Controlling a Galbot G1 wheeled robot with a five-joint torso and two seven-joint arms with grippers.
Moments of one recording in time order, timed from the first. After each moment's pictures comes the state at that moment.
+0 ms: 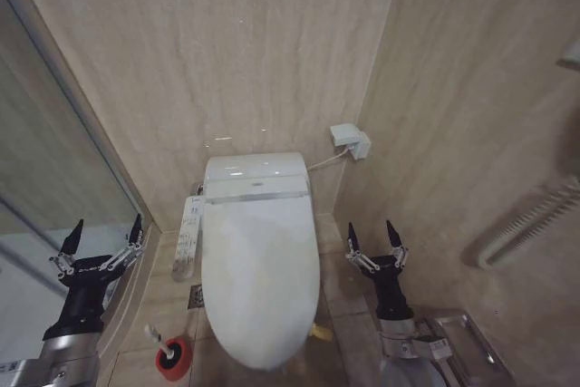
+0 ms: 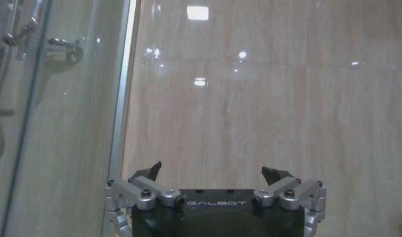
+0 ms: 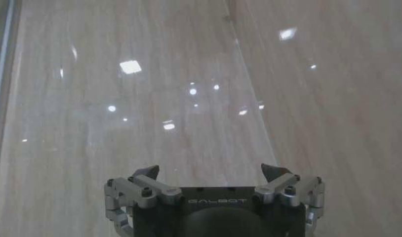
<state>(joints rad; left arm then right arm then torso) 1.74 -1.17 -0.79 -2.35 -0.46 -0.26 -0.20 -1.52 1.47 0.51 1.99 0.36 0.59 -0.18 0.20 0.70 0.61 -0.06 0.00</state>
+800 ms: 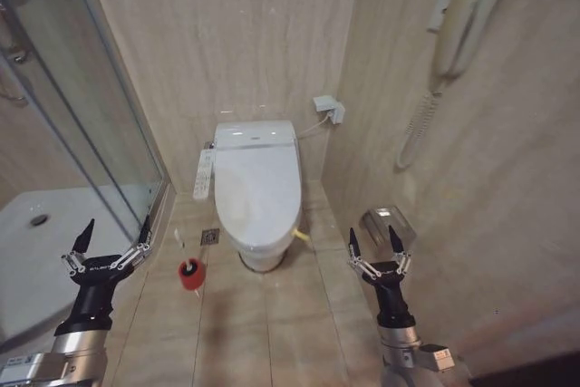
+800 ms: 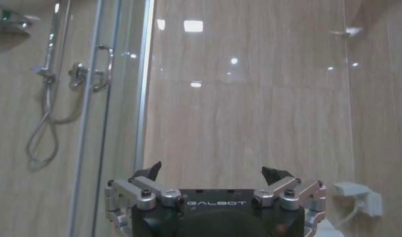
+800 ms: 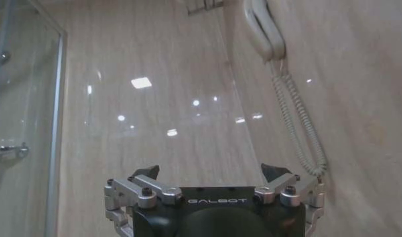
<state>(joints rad) 1.72 -1.16 -0.76 -2.32 -0.43 -0.26 -0.19 -1.54 1.49 0.52 1.99 0.35 0.62 -0.19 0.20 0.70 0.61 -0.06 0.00</state>
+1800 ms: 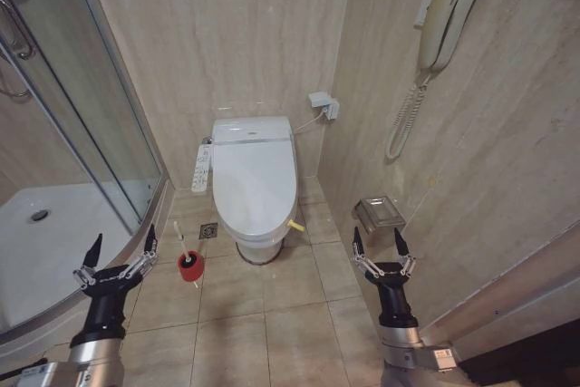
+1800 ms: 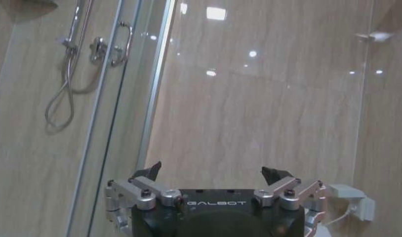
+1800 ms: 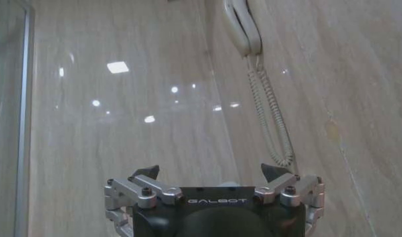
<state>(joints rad) 1.74 -1.25 -0.66 -2.32 -0.45 -0.27 -0.23 -1.58 1.47 0.49 2.05 0.27 0.54 -0.02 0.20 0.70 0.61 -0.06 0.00</state>
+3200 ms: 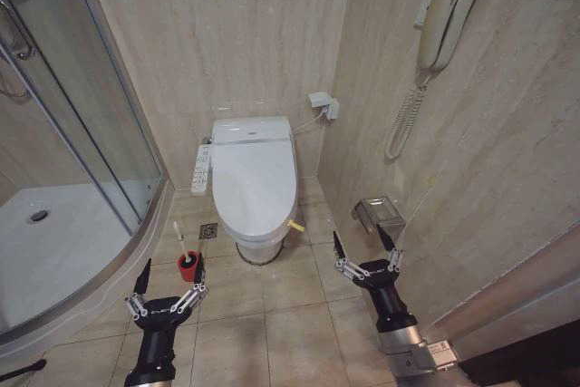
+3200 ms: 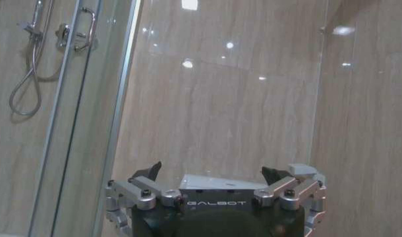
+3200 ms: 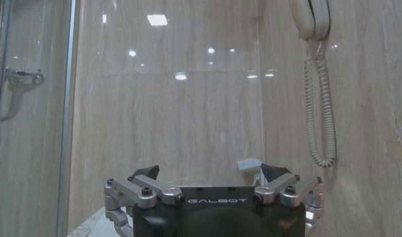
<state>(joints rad) 1.84 -1.33 -0.43 -2.32 -0.16 -0.39 -0.26 -1.65 1.34 0.43 2.24 0.11 0.28 0.06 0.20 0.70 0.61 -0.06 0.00</state>
